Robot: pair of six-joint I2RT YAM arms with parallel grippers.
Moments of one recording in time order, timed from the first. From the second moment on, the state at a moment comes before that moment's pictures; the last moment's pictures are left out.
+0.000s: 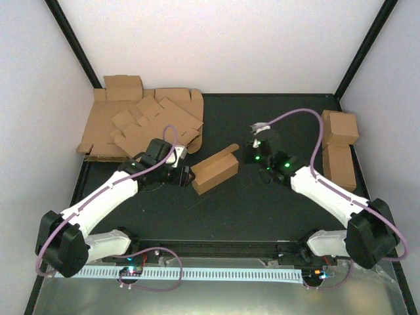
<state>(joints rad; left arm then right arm) -0.51 1.18 0.84 -0.60 0.29 -0.36 0.68 1.31 0.89 -0.17 0.09 0.47</state>
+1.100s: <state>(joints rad) -0.51 1.09 0.72 -0.44 0.29 -0.45 0.41 1.48 0.52 0.13 -0.62 0.54</state>
